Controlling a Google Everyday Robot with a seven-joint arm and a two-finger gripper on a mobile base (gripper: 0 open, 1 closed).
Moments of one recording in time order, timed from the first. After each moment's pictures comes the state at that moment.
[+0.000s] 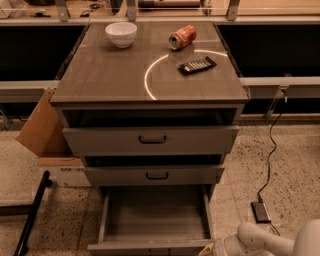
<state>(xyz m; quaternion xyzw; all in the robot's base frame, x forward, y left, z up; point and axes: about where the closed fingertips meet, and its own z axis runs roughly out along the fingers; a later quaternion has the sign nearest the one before) 0.362 -0.193 0.163 -0.62 0.70 0.29 0.21</state>
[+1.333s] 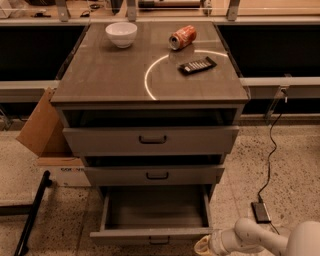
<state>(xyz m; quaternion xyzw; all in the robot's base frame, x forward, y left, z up) 0.407 -0.184 0.150 -0.60 0.71 0.28 0.24</state>
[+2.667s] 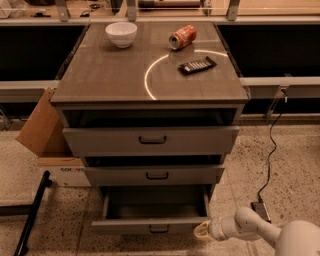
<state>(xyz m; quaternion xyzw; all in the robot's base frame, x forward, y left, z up) 0.477 -0.191 0.151 -0.57 0.72 0.27 0.29</state>
